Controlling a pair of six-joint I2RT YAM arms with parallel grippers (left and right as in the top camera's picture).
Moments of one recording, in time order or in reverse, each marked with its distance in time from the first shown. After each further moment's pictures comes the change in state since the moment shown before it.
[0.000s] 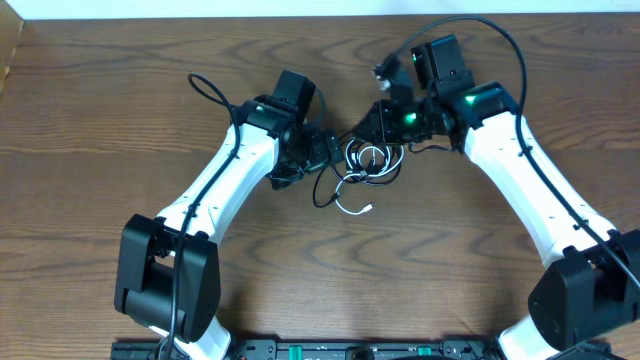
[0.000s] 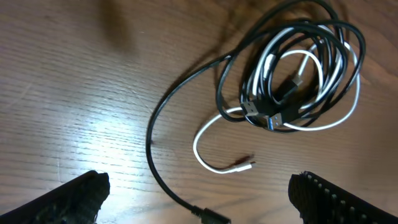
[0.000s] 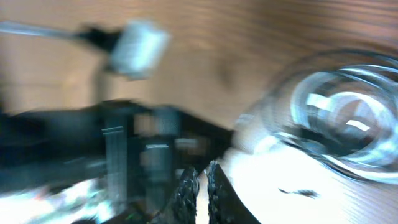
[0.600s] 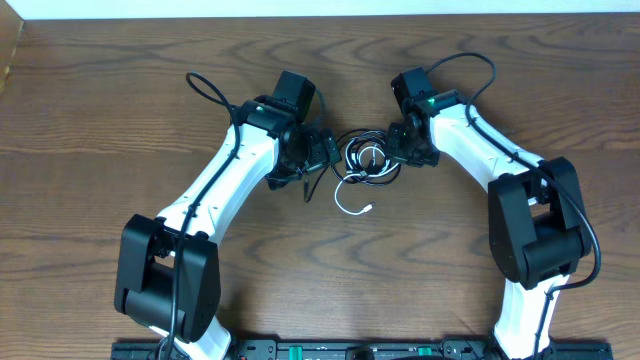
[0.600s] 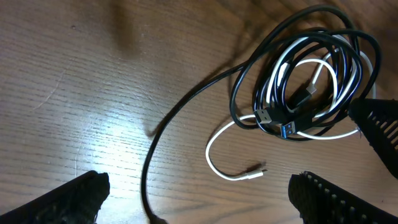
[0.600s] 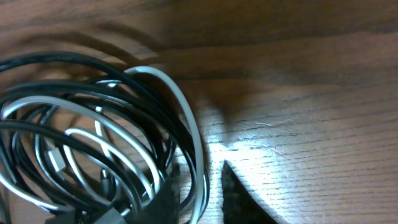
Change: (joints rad) left arm 0.000 0.000 -0.001 -0.006 -0.040 0.000; right arm -0.014 0.308 -0.043 0.002 0.504 0.242
